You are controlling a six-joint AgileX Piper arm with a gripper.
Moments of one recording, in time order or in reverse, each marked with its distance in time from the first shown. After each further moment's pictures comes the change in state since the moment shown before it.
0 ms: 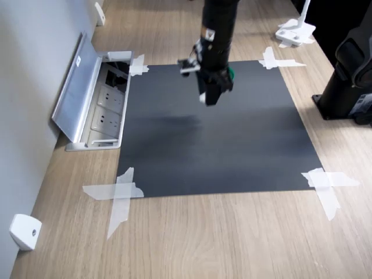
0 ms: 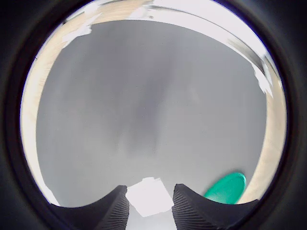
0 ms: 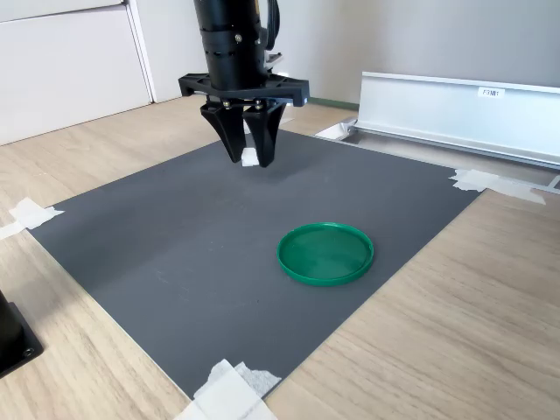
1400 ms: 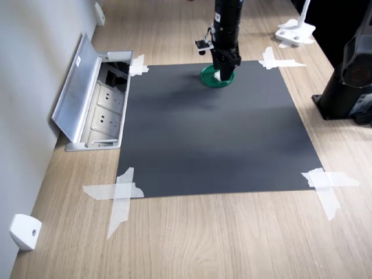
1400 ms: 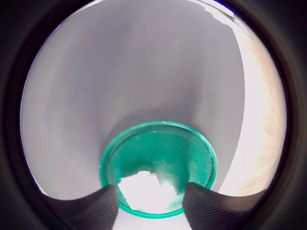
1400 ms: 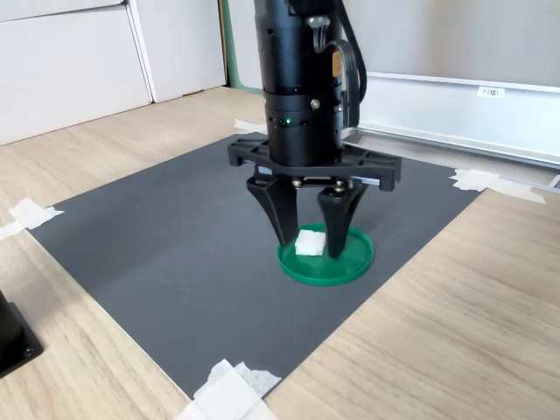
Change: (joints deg) arm -19.5 6.2 1.7 -6.0 -3.6 -13.1
